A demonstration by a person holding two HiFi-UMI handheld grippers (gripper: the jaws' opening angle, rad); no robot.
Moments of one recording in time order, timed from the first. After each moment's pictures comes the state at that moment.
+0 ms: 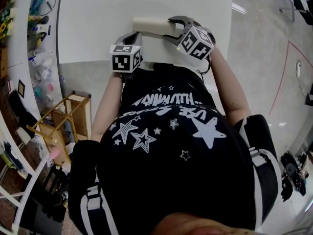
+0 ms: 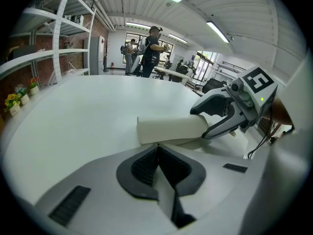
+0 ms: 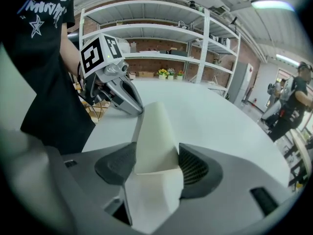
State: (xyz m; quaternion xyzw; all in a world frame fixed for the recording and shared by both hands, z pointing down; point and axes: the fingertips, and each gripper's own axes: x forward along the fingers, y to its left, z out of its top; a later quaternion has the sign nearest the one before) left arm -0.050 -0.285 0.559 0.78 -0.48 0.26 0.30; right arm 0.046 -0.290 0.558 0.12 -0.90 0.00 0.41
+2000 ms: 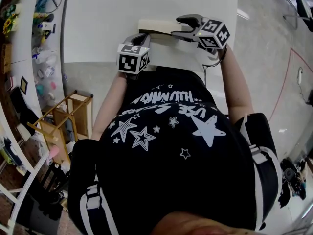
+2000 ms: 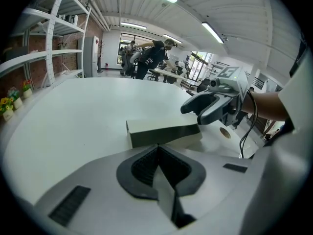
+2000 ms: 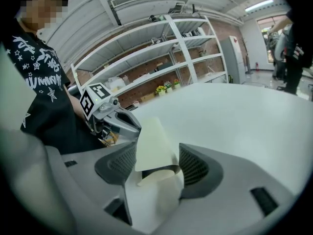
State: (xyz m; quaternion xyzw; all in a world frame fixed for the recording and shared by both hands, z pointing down) left arm -0.038 -0.290 0.546 0.80 -0.45 0.26 0.30; right arm 0.054 -0.313 0.542 0.06 -0.93 0.21 0.29
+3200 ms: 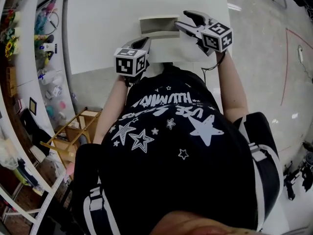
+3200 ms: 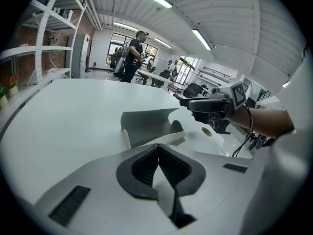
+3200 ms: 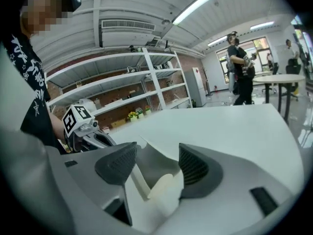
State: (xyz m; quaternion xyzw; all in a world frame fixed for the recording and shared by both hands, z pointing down) left arm -0.047 -0.269 0.521 0.84 -0.39 0.22 0.30; right arm 0.077 -0.323 0.499 0.29 -0.92 0.21 0.16
